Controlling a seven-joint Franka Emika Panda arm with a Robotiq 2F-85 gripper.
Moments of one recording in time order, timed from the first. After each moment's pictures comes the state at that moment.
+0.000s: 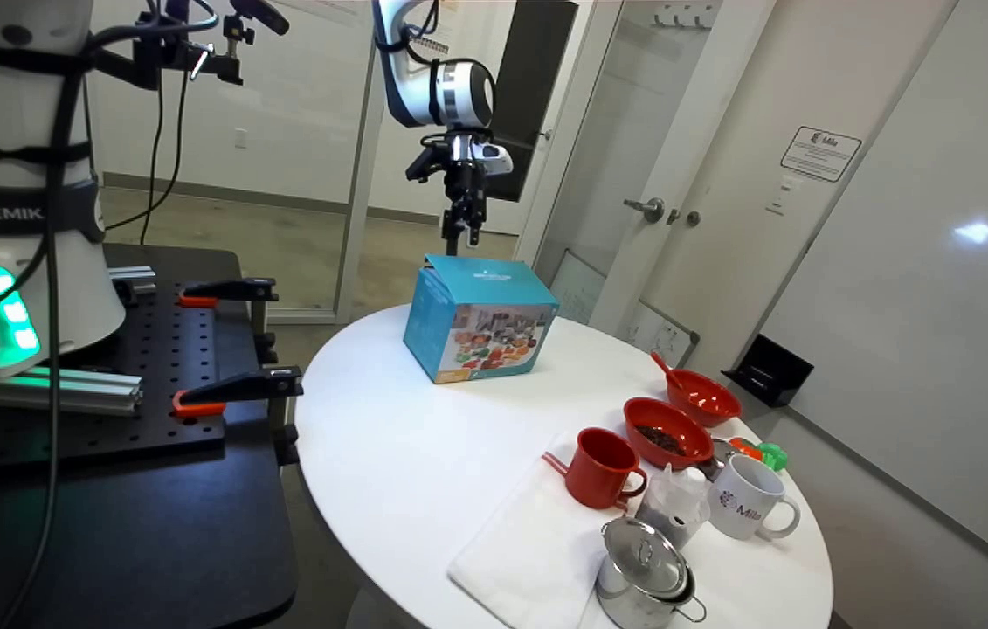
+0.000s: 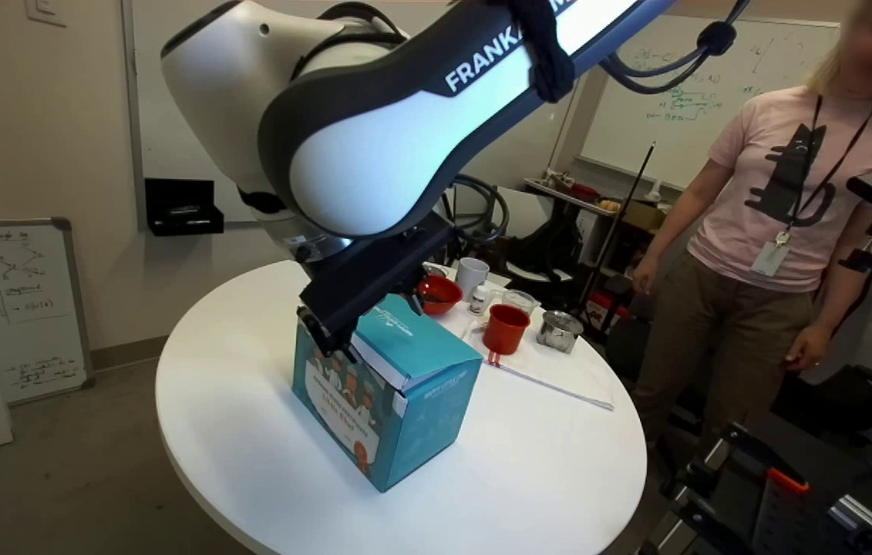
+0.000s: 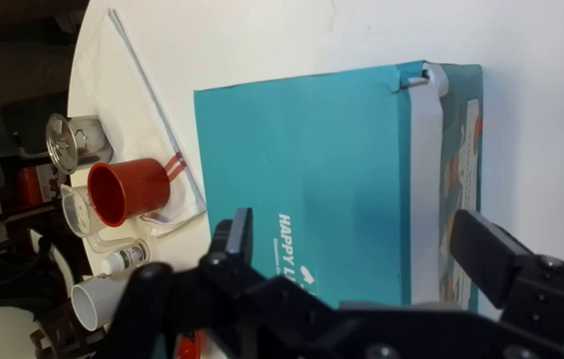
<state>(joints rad) 0.50 0.77 0.02 -1.60 -0.52 1.90 0.92</state>
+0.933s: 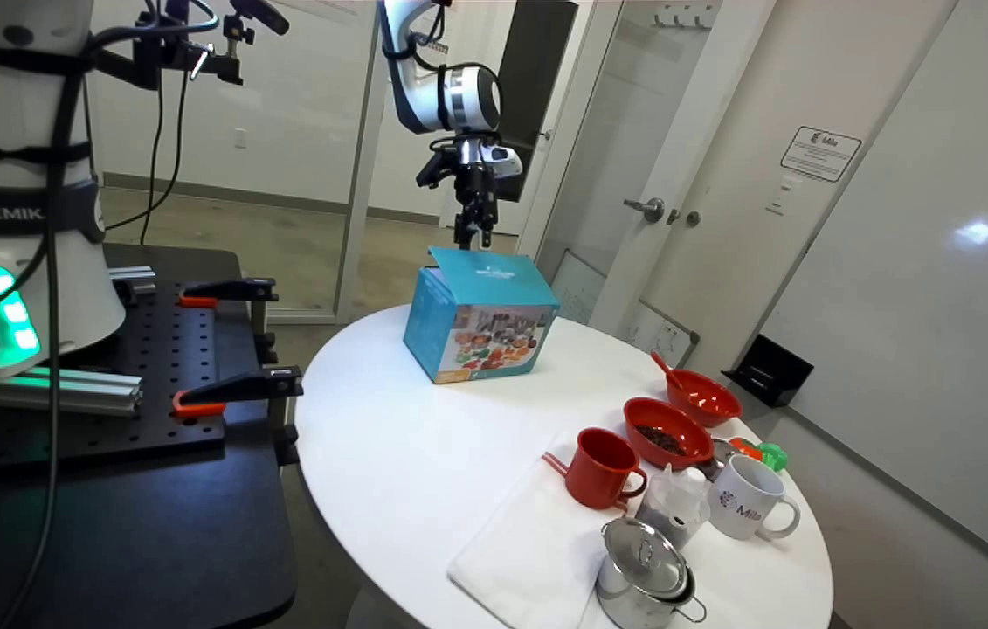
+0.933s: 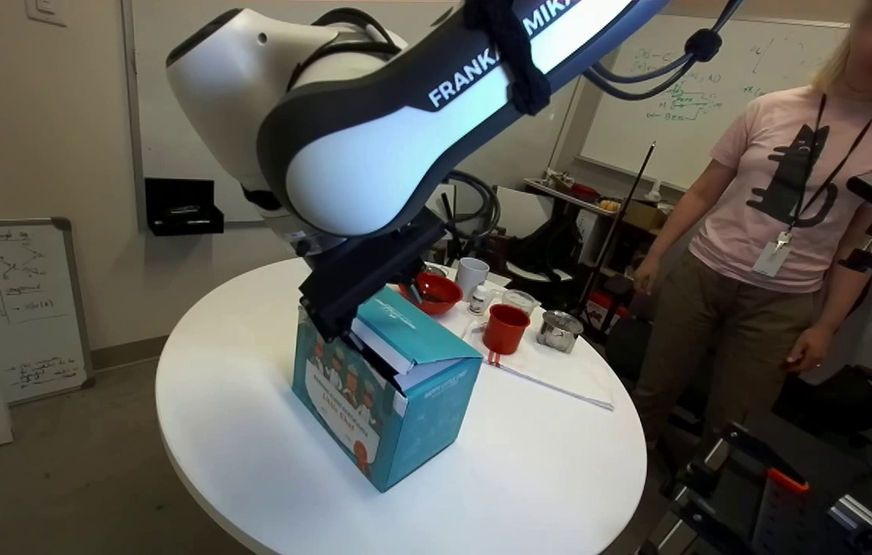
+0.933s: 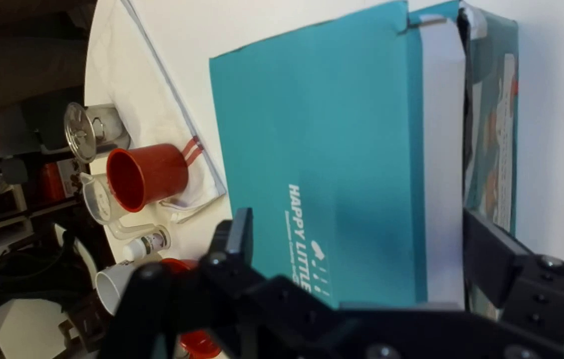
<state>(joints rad) 0.51 0.80 -0.02 -1.55 -0.54 1.89 0.94</state>
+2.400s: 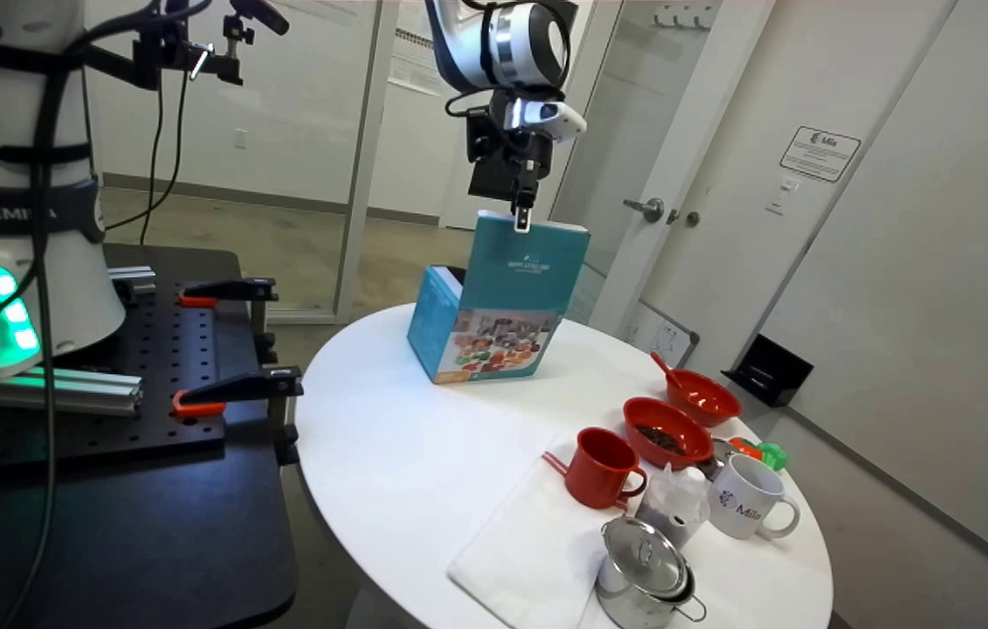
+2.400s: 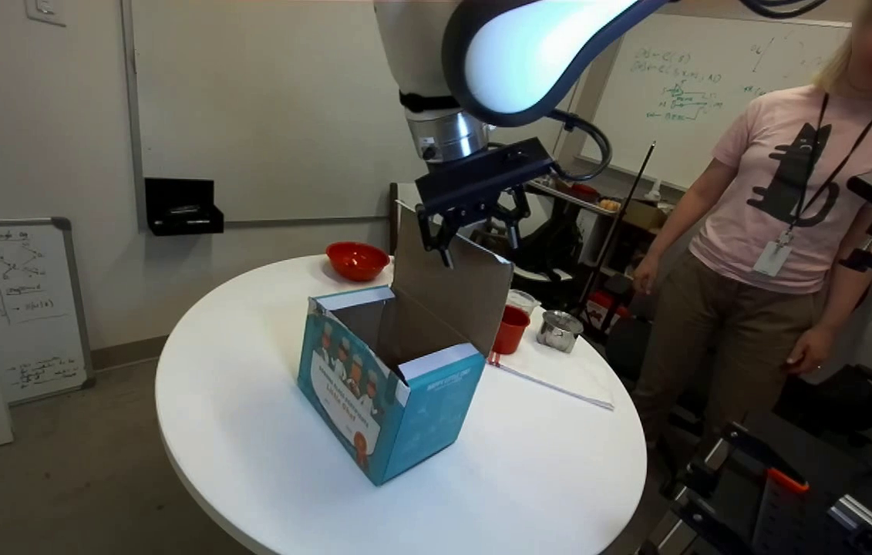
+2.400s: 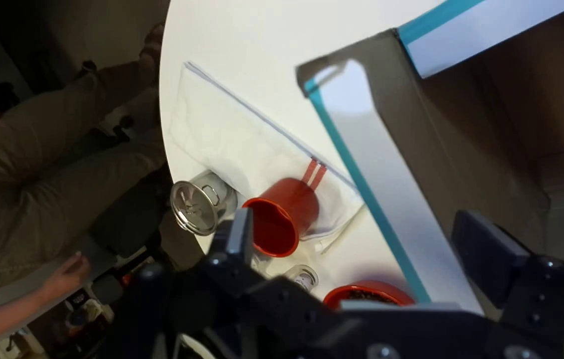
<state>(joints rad) 0.31 0.46 -0.04 -1.89 -0.53 1.98 1.16</state>
